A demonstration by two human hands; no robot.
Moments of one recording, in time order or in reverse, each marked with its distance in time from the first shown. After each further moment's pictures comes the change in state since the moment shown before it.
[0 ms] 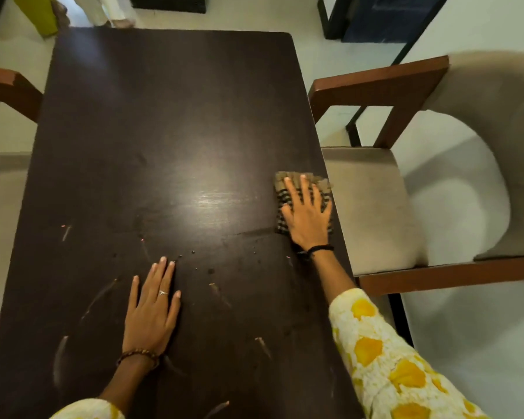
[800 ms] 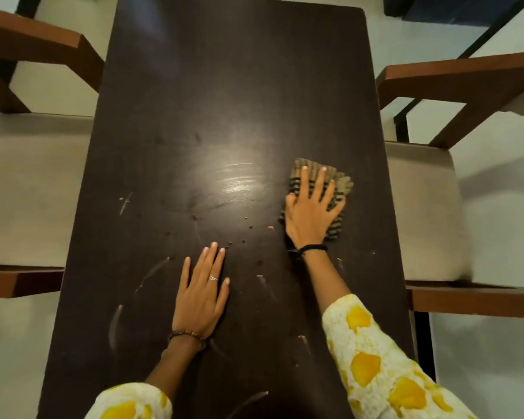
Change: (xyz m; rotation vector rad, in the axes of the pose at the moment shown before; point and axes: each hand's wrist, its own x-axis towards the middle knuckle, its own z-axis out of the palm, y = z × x) left_hand 0.002 0.000 -0.004 -0.016 -0.008 0.001; right_hand 0.003 -0.113 0.023 0.023 0.136 0.161
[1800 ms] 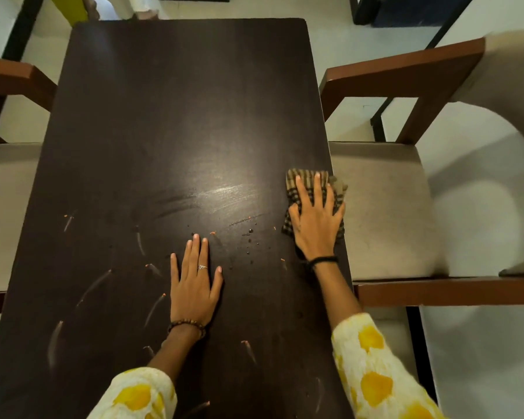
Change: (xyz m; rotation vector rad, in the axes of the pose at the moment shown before) left_hand 0.034 0.084 0.036 0.058 0.092 -0.084; right_hand 0.022 0.130 -0.015 0.086 0.047 -0.134
